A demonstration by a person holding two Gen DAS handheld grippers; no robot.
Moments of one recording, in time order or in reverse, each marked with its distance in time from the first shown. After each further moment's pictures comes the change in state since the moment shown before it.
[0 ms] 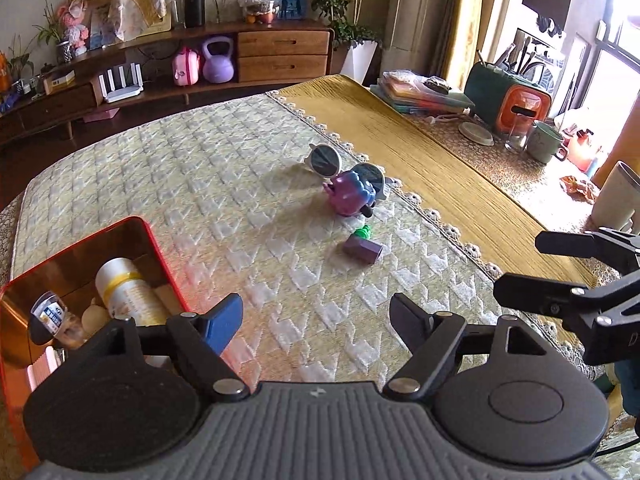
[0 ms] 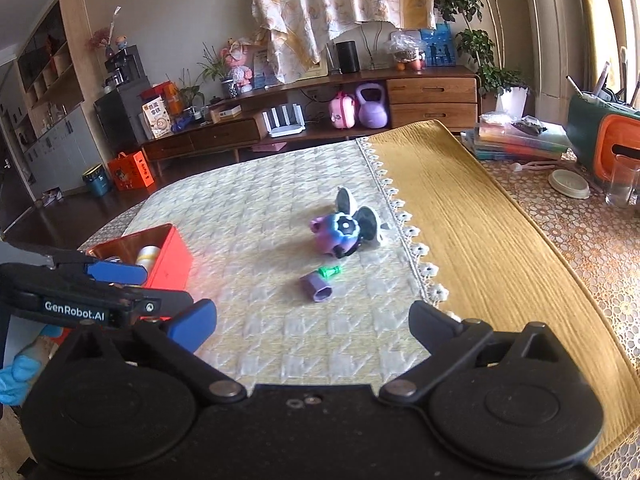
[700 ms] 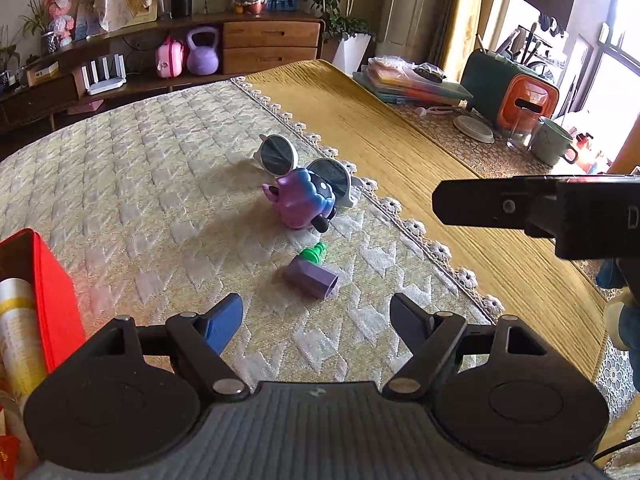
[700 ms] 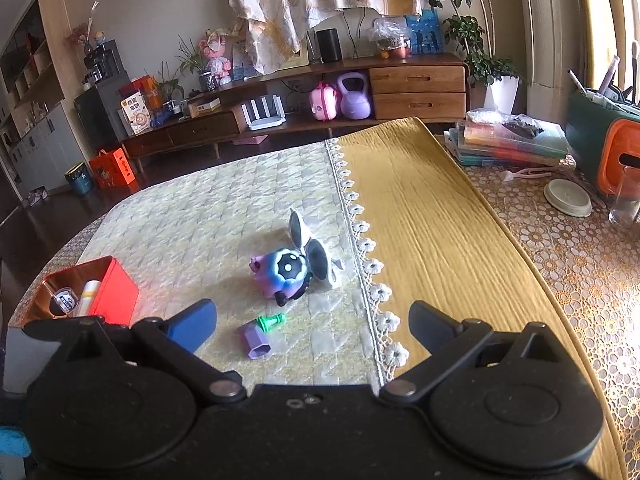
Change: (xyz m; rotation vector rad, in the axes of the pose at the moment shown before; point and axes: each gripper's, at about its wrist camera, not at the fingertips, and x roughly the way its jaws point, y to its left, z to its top) left arm 0.085 -0.041 0.017 -0.030 0.008 -0.020; right arm 0.060 -0.042 0.048 0.009 0.054 -0.014
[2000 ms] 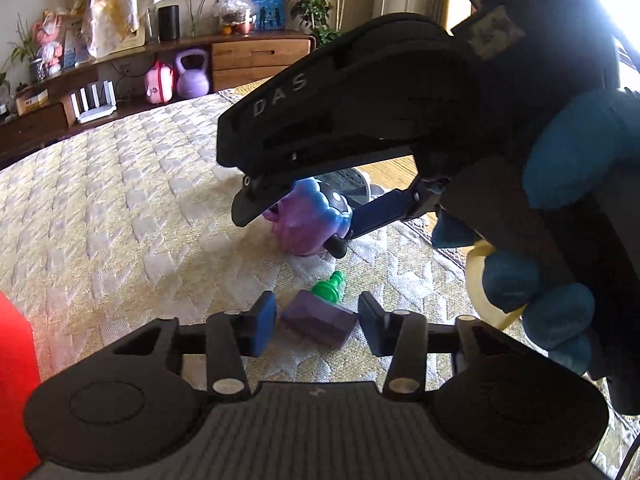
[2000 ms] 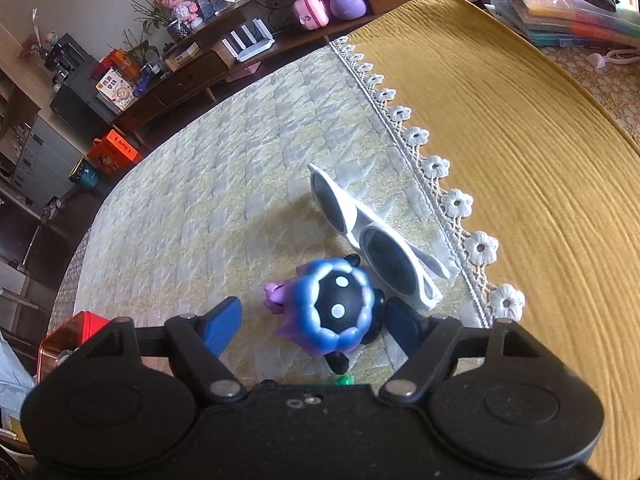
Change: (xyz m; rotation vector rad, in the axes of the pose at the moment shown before) left arm 0.055 0.007 -0.002 0.076 -0.080 0.002; right arm 0.137 0.005 0.033 0.245 0.277 0.107
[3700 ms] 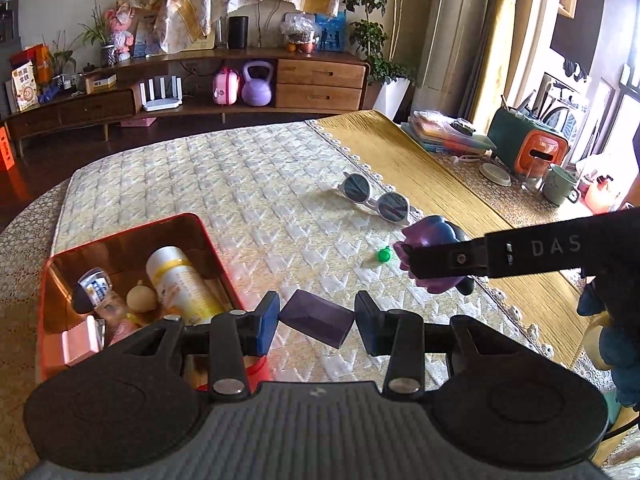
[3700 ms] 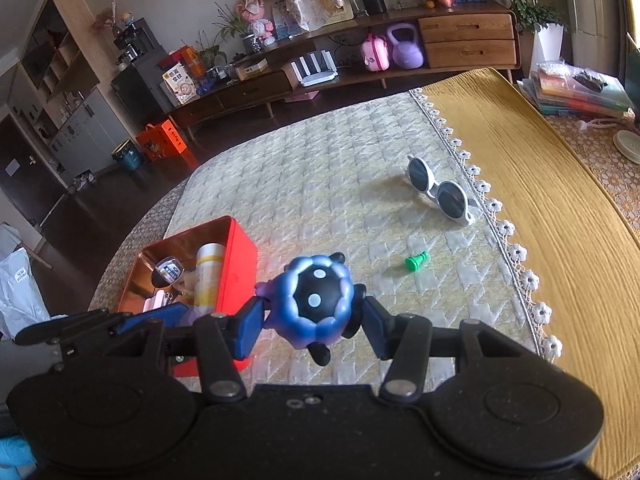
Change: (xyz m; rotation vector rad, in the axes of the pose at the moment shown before) left arm -0.197 0.052 -0.024 -0.149 -0.034 0.093; right arm -0.144 0.092 -0.107 -0.206 -0.116 0.039
